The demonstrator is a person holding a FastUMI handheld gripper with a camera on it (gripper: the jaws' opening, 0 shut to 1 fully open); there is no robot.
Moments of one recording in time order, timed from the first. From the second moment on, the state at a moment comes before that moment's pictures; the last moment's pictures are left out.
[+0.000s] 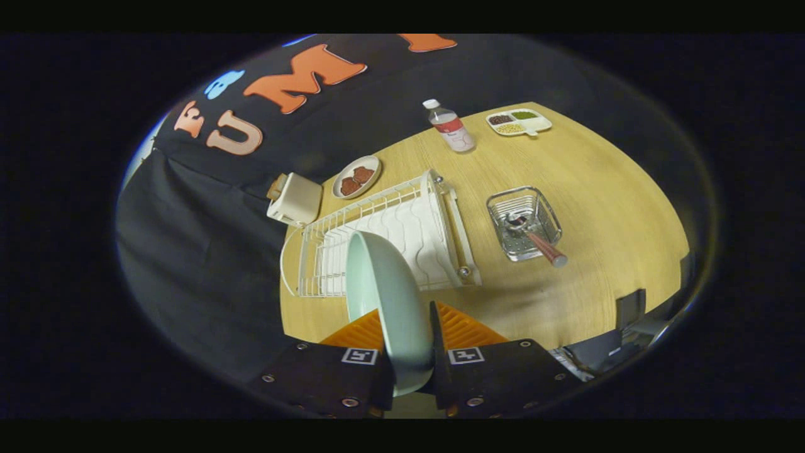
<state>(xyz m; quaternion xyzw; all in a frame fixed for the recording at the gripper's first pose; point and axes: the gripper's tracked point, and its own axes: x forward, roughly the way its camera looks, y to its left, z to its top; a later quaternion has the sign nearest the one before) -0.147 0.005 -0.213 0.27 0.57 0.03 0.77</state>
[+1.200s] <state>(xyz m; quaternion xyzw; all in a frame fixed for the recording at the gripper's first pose) -0.229 0.012 -0.351 0.37 0.59 0.10 0.71</state>
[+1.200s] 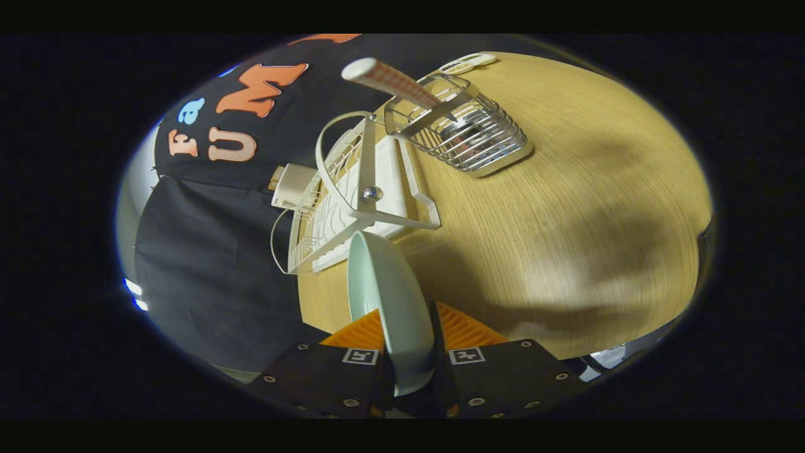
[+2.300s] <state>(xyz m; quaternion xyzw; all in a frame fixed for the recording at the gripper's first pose) -0.120 -0.079 -0.281 0.18 0.41 0.00 0.89</state>
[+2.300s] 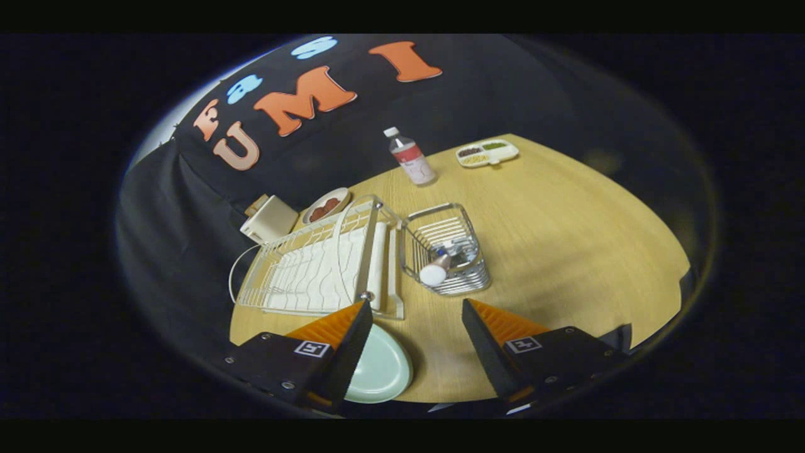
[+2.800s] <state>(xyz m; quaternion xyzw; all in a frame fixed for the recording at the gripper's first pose) -0.085 -0.104 -0.275 0.08 0.32 -0.03 0.94</state>
